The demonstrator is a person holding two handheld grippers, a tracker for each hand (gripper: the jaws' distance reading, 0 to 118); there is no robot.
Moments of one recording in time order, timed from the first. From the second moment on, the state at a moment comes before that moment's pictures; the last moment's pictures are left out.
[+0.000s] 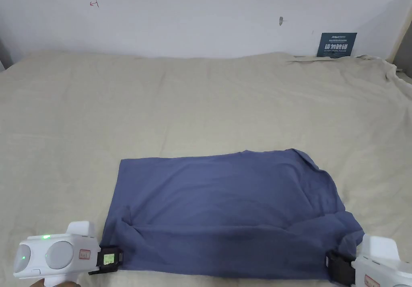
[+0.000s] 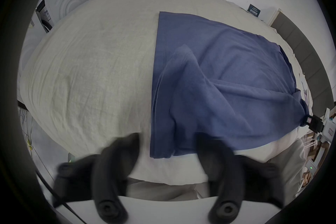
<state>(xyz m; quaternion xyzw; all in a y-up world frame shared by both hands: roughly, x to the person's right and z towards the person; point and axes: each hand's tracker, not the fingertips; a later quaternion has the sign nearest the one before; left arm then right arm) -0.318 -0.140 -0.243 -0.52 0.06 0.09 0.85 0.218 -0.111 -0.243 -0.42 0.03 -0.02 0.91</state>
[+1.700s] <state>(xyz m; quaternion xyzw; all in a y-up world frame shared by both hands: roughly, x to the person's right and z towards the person) -0.373 -0.128 -0.534 -0.46 0.08 0.07 0.88 0.167 -0.028 -0.395 -0.23 0.05 0.02 0.97</state>
